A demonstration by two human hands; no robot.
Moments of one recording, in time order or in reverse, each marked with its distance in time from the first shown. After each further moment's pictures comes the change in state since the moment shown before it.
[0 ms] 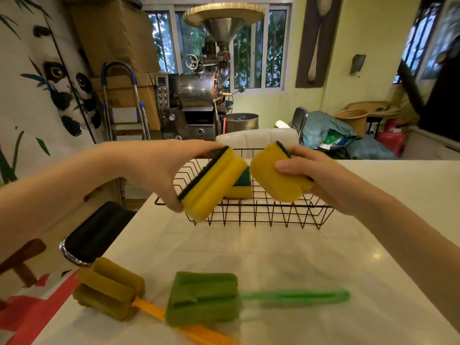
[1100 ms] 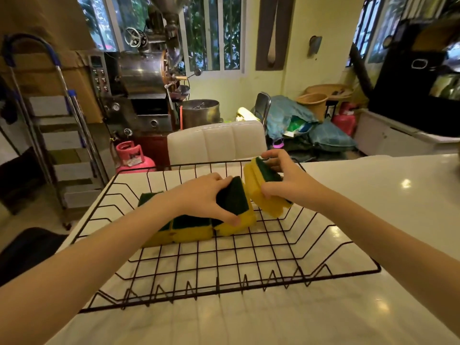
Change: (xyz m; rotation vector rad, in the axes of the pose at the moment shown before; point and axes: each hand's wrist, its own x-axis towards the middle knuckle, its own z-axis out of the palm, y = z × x) left_hand 0.214 0.015 0.067 -0.199 -0.090 0.025; right_hand 0.133 0.089 -0.095 -0.352 0.229 0.092
